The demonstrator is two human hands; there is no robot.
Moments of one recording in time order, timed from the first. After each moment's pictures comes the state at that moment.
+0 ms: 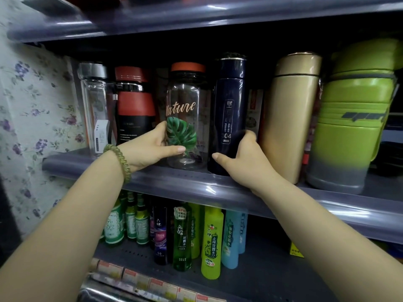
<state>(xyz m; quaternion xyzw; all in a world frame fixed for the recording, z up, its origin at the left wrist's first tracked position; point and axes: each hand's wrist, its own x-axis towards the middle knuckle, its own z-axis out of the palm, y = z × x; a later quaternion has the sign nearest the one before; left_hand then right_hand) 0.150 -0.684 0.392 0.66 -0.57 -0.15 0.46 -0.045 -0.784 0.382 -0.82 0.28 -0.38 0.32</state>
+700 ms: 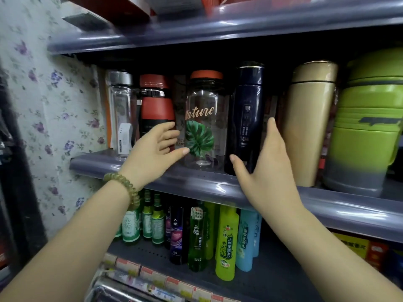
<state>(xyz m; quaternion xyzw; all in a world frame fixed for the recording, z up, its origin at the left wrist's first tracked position) 0.128 -0.634 0.378 0.66 -0.49 0.01 0.57 -0.064 -0.733 0.366 -0.82 0.23 -0.50 0.14</state>
